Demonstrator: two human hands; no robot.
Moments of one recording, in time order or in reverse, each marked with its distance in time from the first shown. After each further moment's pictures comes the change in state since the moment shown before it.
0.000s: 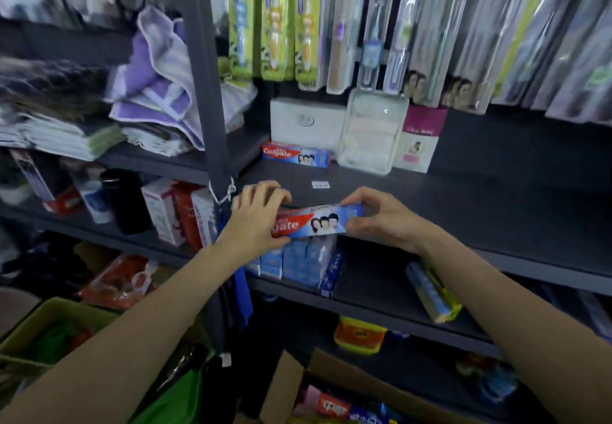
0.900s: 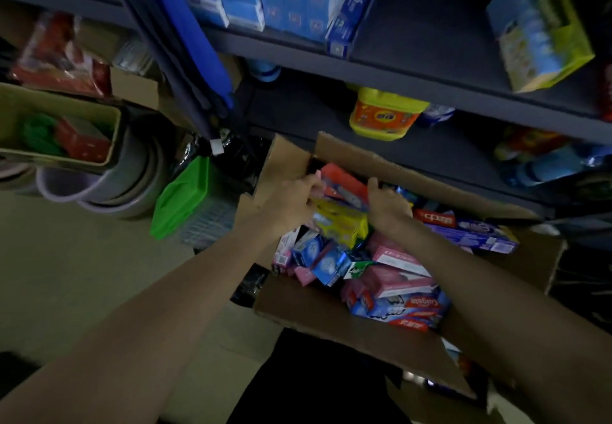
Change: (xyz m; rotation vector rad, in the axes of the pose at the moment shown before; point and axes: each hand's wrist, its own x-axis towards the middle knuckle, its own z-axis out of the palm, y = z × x) left_hand -0.219 0.089 0.232 -0.422 -0.961 -0.383; right_hand -0.078 0.374 0.144 -1.014 -0.325 0.611
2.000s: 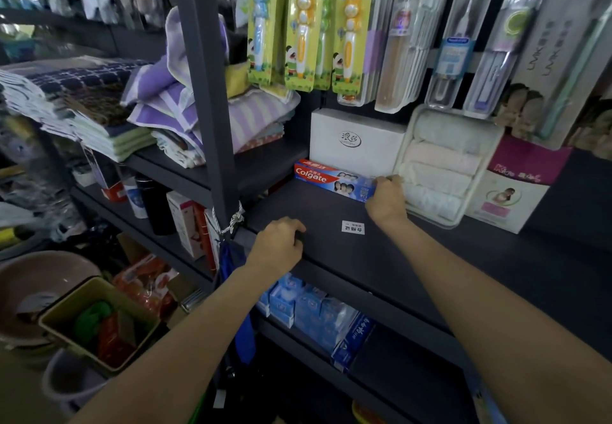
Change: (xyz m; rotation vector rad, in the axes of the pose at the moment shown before) left_hand 0.040 0.090 -0.345 -0.027 0.780 -0.077; right_hand 0.042 -0.090 -0.488 0.514 0.868 -0.309
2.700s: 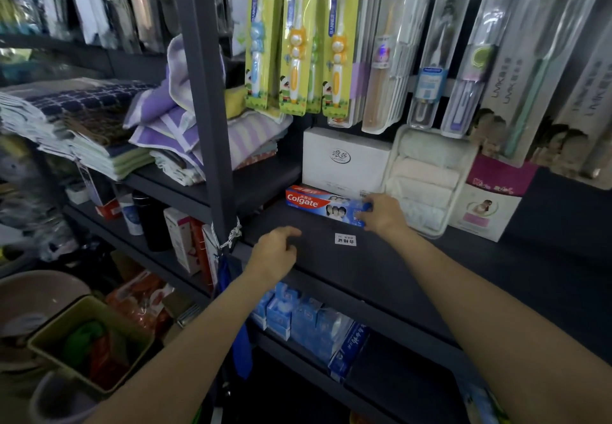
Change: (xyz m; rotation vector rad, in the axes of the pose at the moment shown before) left_hand -0.005 0.006 -0.010 -0.235 -0.003 -0.111; right_hand -0.012 0.001 -0.025 0.067 -0.155 0.033
